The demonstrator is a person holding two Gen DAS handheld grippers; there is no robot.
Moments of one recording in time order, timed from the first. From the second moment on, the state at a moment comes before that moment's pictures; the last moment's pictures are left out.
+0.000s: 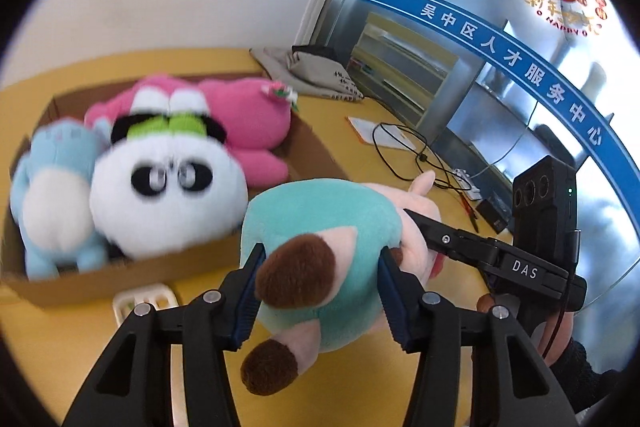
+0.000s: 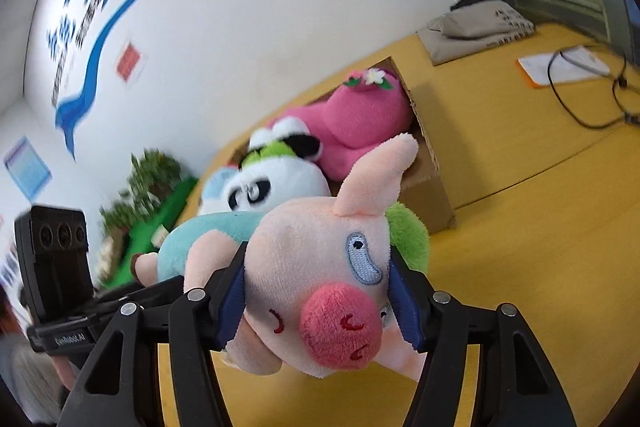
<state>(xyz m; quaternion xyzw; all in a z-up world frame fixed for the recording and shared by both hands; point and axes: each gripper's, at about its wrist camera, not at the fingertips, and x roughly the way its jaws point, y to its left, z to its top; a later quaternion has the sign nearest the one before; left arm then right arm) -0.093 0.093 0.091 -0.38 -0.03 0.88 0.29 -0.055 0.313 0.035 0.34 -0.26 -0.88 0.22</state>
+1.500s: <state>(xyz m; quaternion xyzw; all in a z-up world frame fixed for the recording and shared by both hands) -0.179 0.081 0.142 -0.34 0.06 0.92 0.16 -0.128 0.313 0.050 0.38 -0.19 -0.91 0.05</state>
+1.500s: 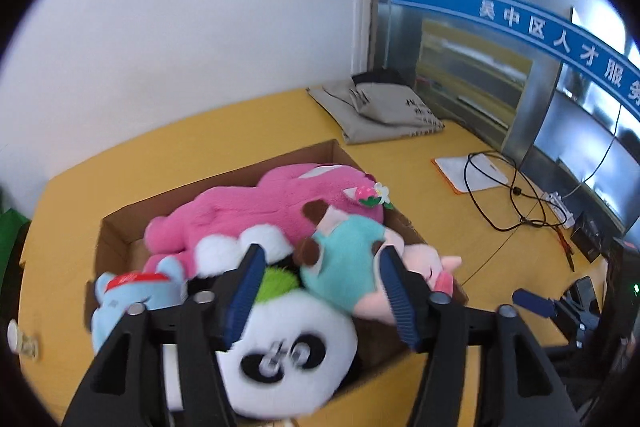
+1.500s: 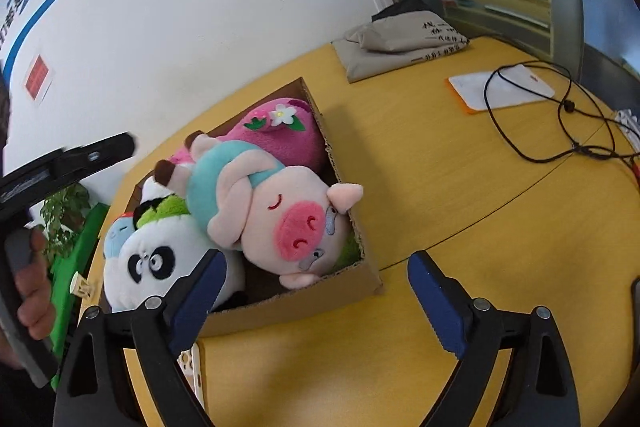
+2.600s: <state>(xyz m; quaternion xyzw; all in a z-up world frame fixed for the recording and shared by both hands) -0.017 -0.026 0.081 -0.34 -0.04 0.94 0.03 -0.026 0.220 0.075 0.32 -0.03 -0.94 0.12</state>
